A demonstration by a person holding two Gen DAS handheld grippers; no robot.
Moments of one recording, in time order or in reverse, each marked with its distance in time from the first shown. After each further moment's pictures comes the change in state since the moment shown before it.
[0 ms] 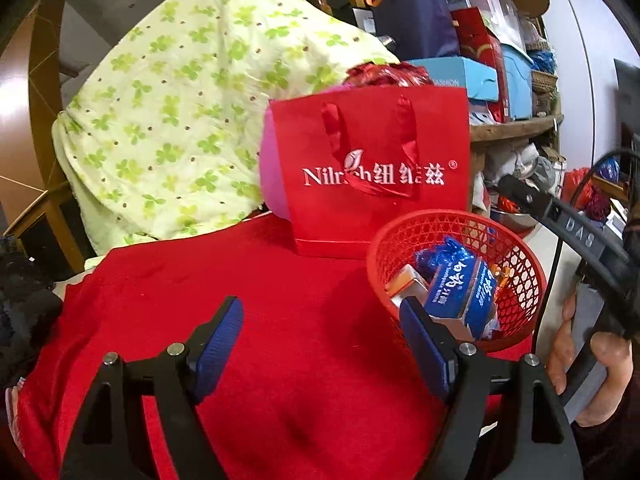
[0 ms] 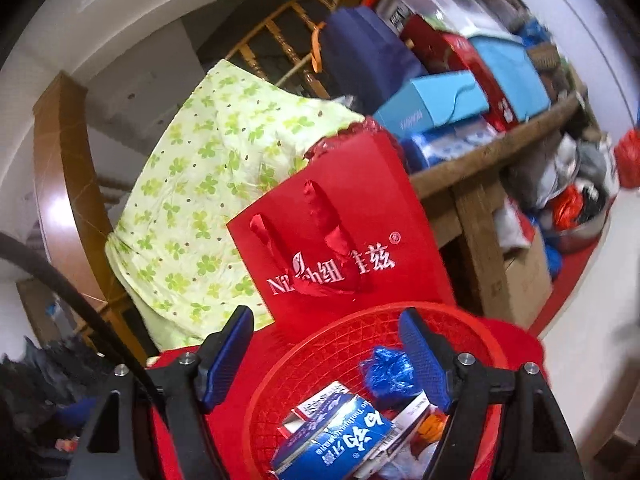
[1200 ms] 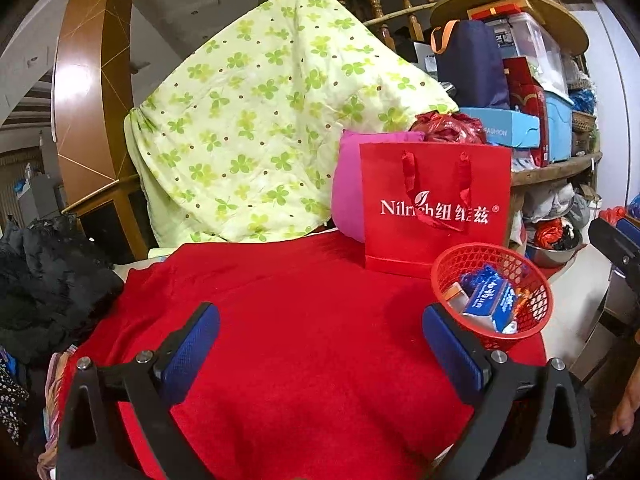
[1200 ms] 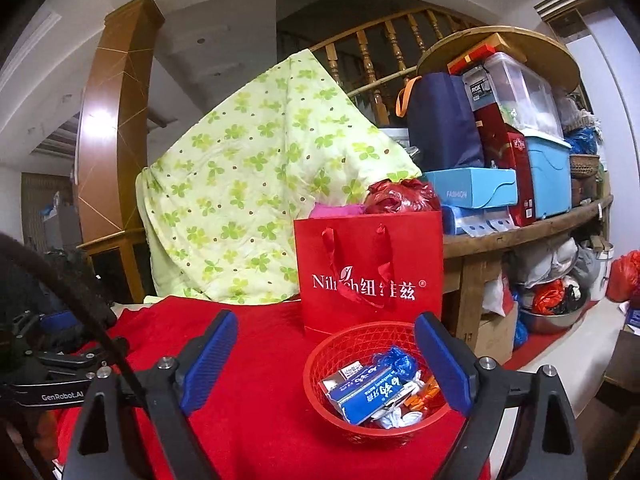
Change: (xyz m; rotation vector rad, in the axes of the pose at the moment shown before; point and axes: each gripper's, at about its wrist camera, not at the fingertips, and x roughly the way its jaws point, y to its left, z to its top) left arm -0.111 0.061 -0.005 -0.108 -0.070 0.158; right arm -0.142 0.122 0.024 -0.338 0.024 -0.002
